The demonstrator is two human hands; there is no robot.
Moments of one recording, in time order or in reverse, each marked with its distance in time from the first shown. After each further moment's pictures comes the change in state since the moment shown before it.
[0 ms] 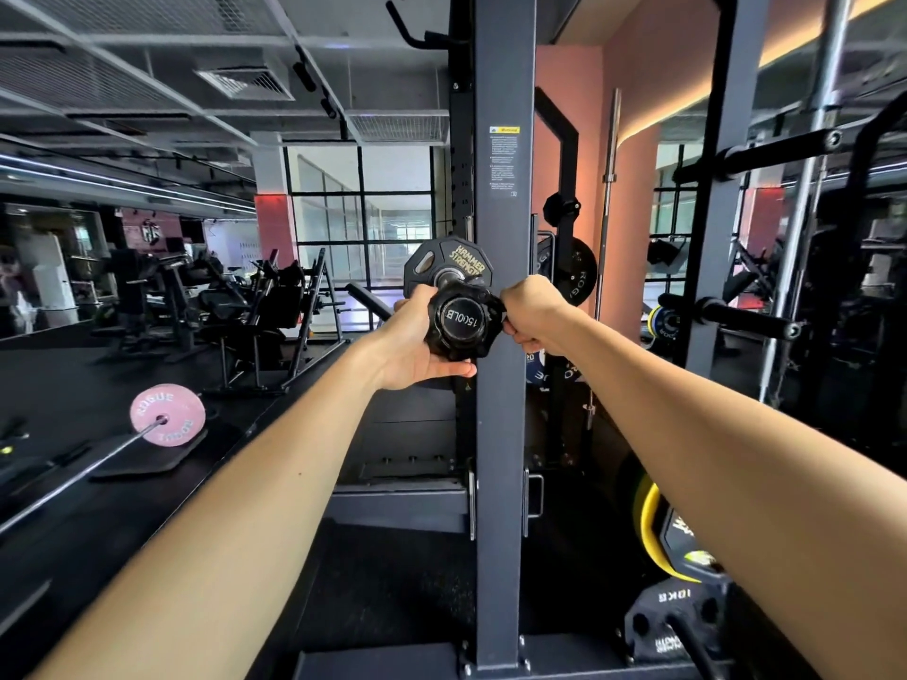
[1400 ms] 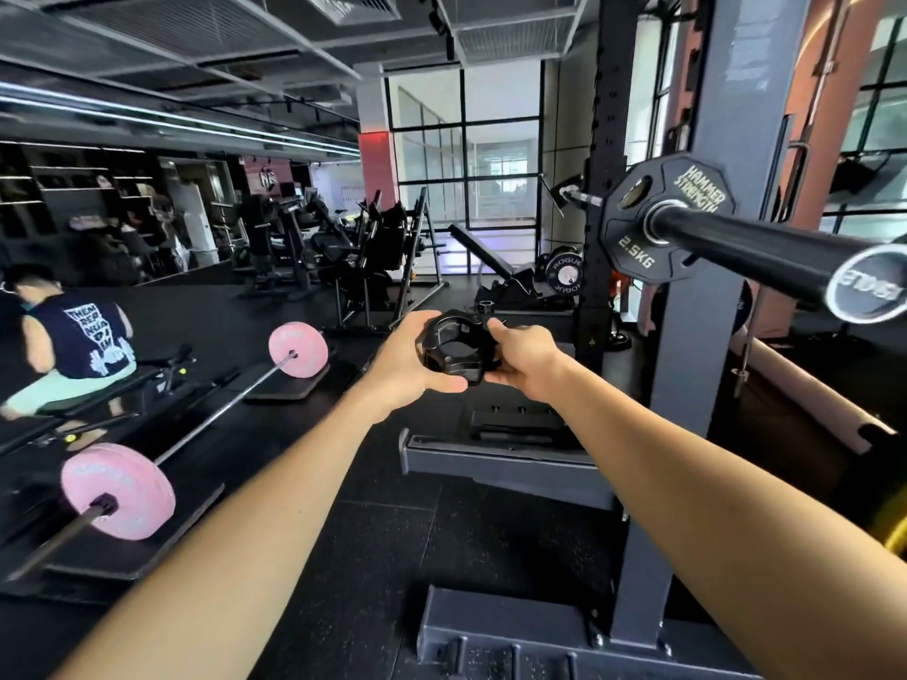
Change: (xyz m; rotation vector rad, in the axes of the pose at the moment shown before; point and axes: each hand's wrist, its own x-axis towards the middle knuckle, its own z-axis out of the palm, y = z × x) left_hand -0.003 -0.087 -0.304 0.608 0.408 0.154; right_hand 0.102 -0.021 0.318 0.628 -0.289 0.198
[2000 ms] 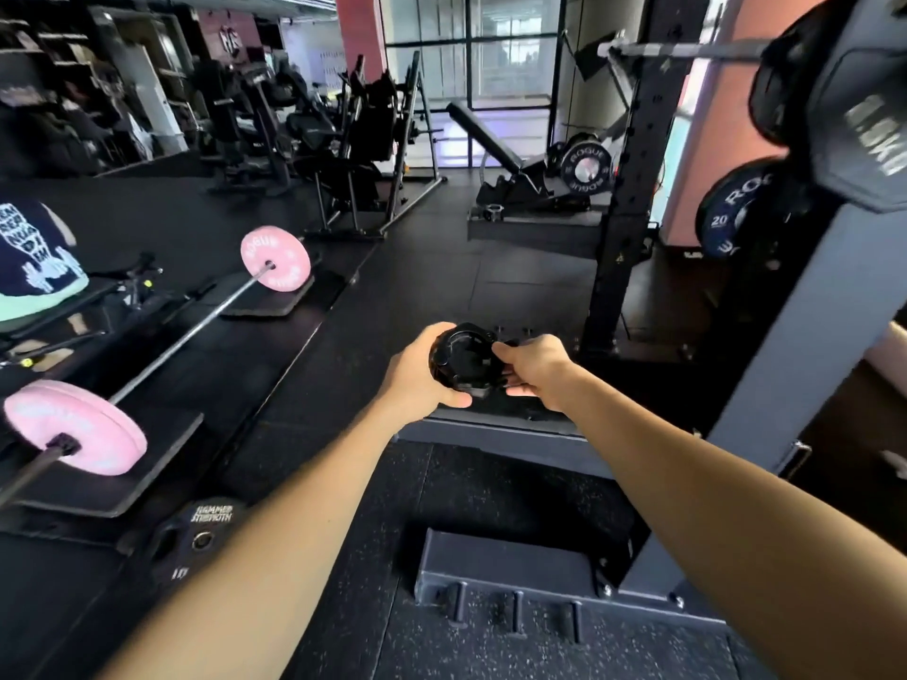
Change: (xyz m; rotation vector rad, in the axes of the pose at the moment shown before) left_hand 0.183 -0.202 0.063 0.134 -0.072 -0.187; right_hand 0.261 0.130 0.001 -0.334 0.083 0.245
